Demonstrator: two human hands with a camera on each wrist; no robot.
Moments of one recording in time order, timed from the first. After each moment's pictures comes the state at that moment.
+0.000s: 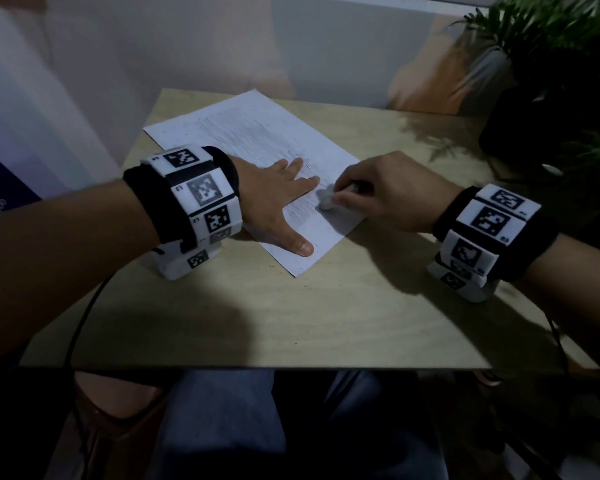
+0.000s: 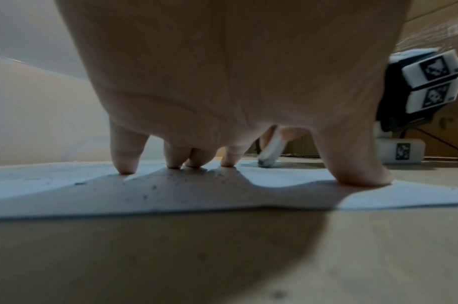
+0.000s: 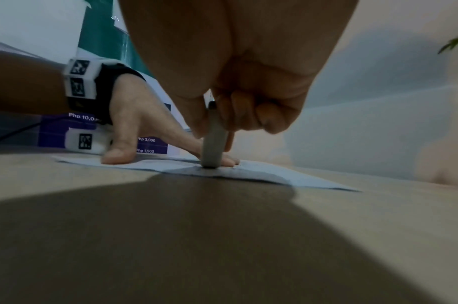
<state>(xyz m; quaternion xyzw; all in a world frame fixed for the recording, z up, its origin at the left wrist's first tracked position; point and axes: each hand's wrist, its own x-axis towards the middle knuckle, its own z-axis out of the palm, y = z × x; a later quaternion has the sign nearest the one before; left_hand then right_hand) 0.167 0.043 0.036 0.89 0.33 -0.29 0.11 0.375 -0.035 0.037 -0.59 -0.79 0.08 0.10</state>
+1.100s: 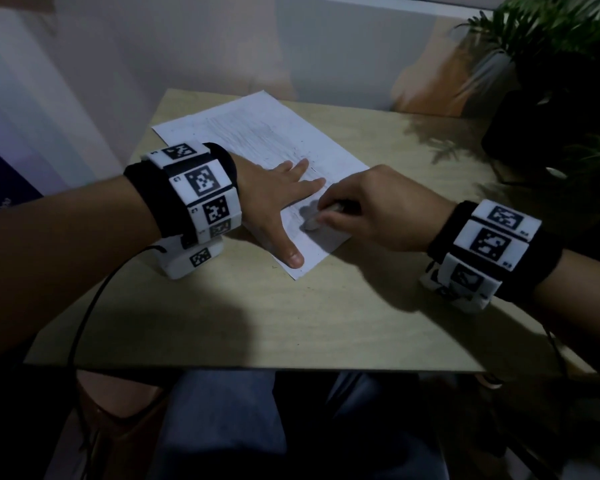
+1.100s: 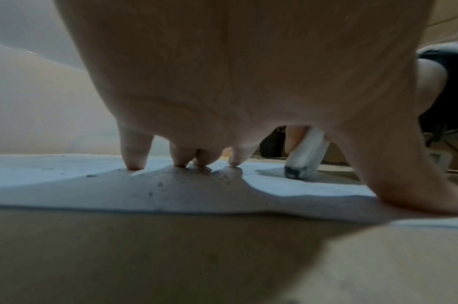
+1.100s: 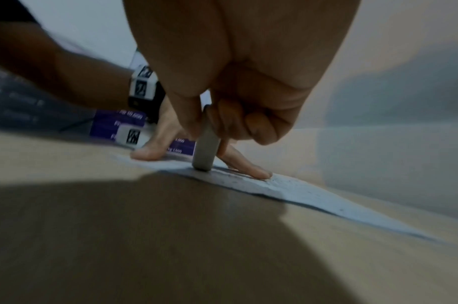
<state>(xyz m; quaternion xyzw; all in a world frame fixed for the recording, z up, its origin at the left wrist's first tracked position) 0.163 0.056 0.031 0.89 0.31 -0.29 0.16 0.344 -0.053 0.043 -0.55 -0.82 0.11 0.11</state>
